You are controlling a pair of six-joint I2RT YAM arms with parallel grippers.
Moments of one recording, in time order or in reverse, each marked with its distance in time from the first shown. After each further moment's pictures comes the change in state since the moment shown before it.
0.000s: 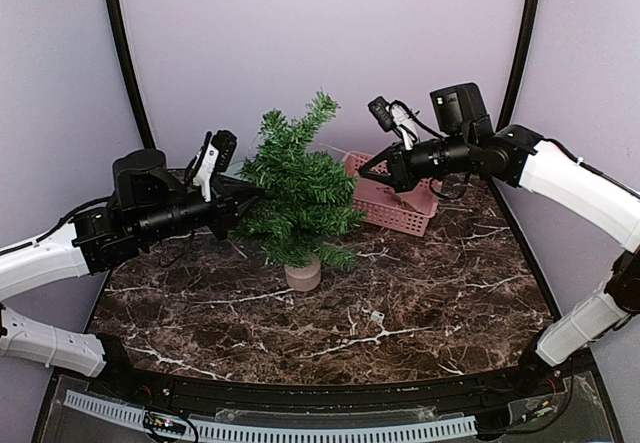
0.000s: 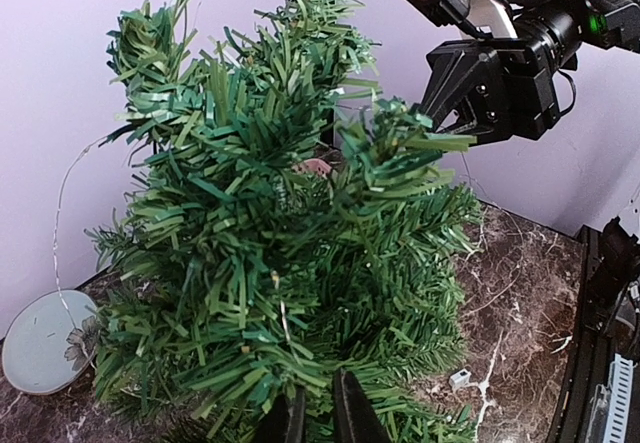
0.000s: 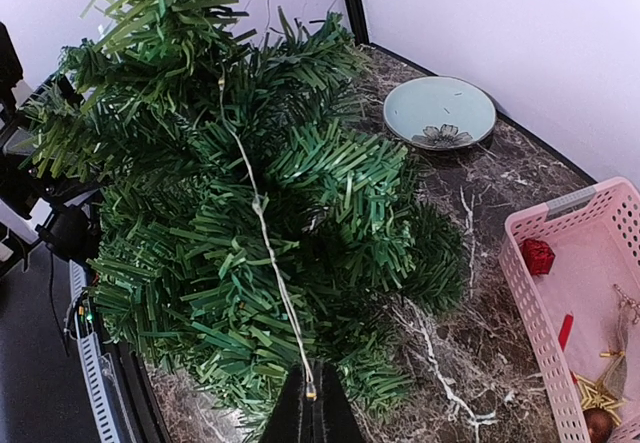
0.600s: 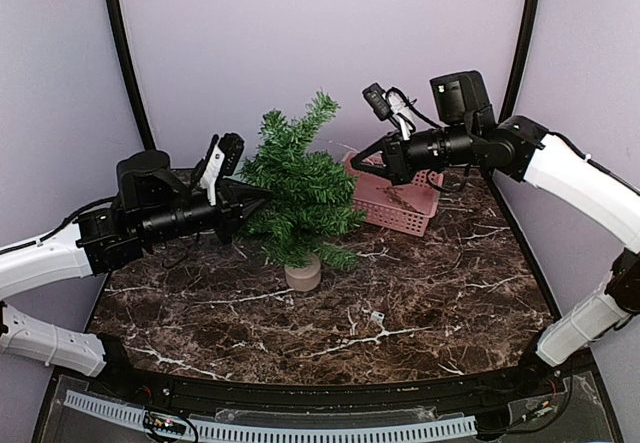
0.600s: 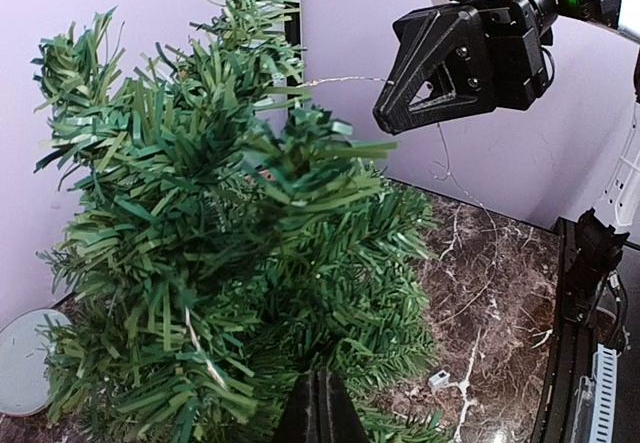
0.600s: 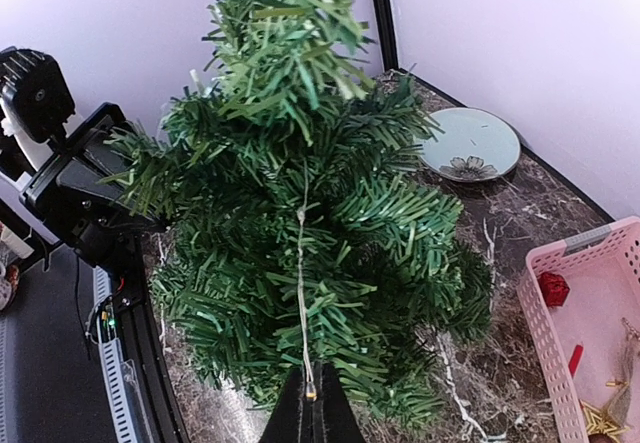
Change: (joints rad) left arm -0.022 0.023 0.000 0.031 0.054 0.018; right arm 0.043 0.000 0.077 -0.024 -0.013 0.005
